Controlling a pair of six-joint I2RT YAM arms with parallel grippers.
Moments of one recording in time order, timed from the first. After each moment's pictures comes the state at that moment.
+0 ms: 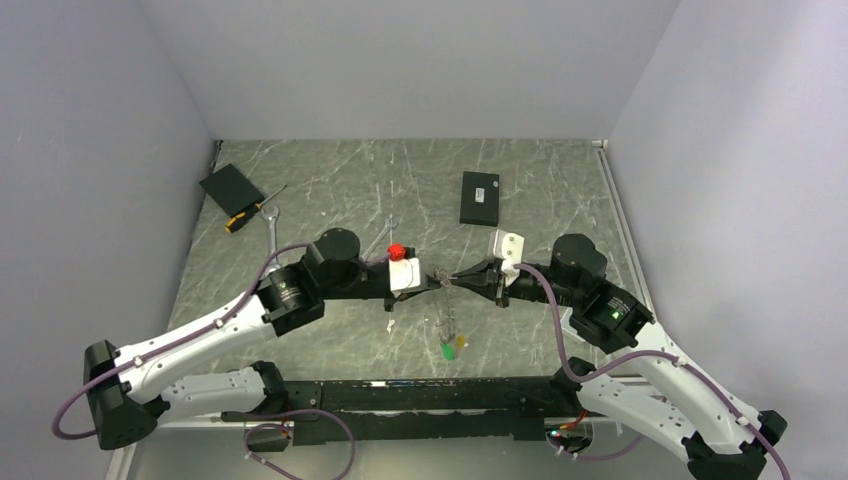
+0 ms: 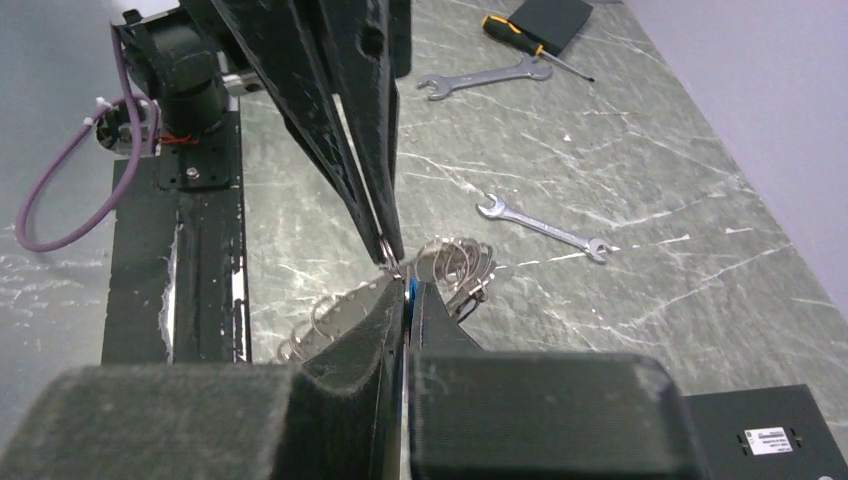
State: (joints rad) left arm -0.99 1.03 0.93 -0.11 0.44 0.33; right arm 0.75 0.71 0.85 -0.32 -0.56 -0.28
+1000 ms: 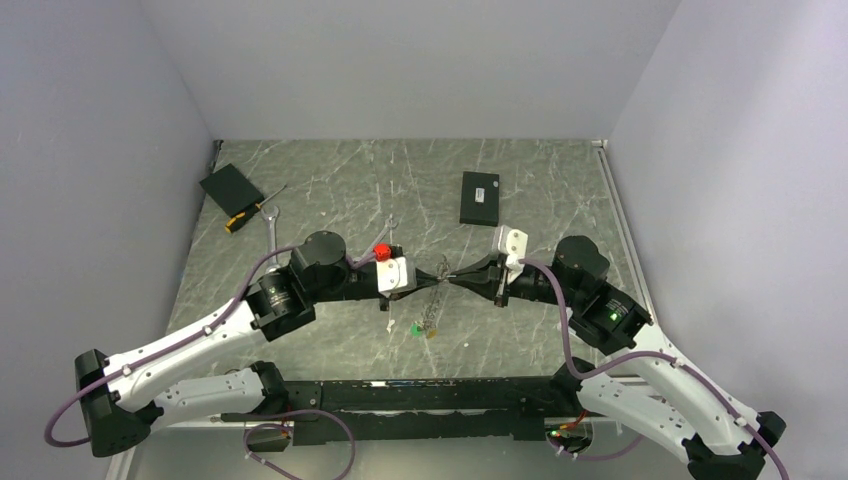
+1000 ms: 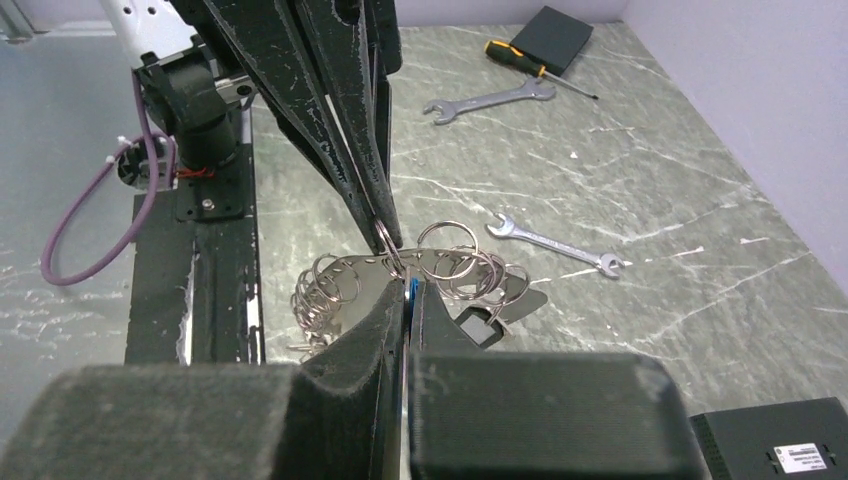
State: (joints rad) left arm -0.99 0.97 0.91 -0.06 0.44 0.31; right arm 0.75 0.70 0.82 -0.24 -0.56 -0.20
